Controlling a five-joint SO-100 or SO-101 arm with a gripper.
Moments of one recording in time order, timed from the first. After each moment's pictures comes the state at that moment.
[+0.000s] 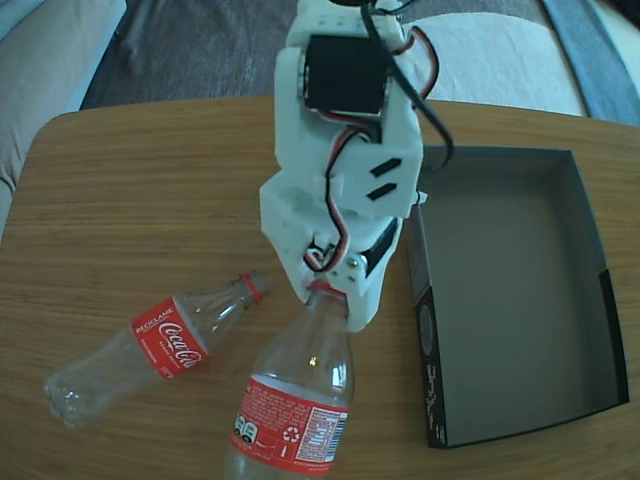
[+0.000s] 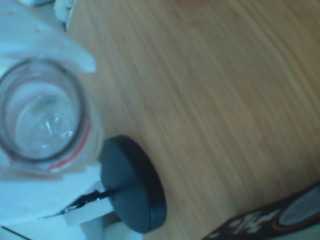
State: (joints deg) arm -0.5 88.8 68.9 83.6 -63.8
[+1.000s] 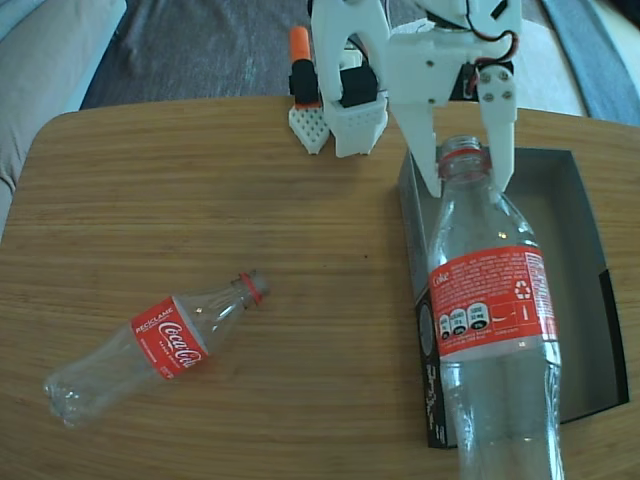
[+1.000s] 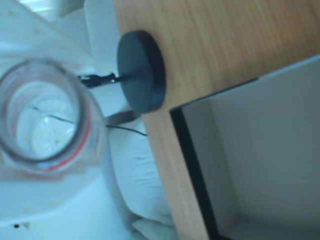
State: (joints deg) arm -24.5 110.6 71.1 94.3 -61.9
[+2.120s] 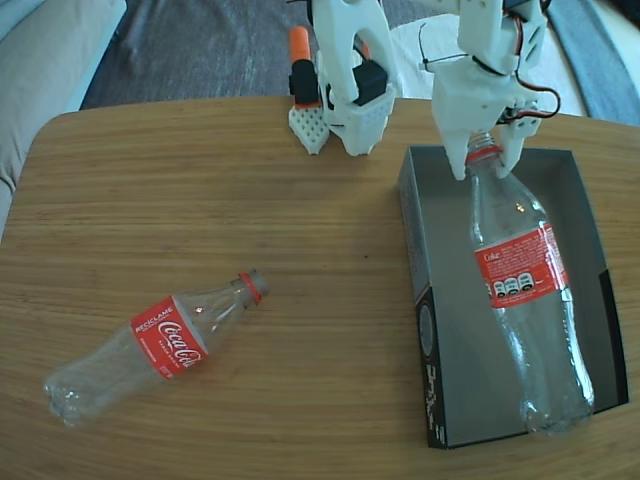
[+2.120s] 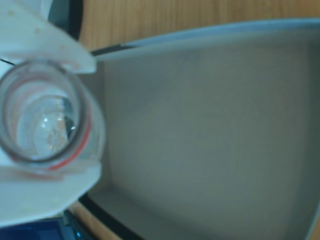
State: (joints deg) arm -41.7 112.6 90.9 92.9 -61.5
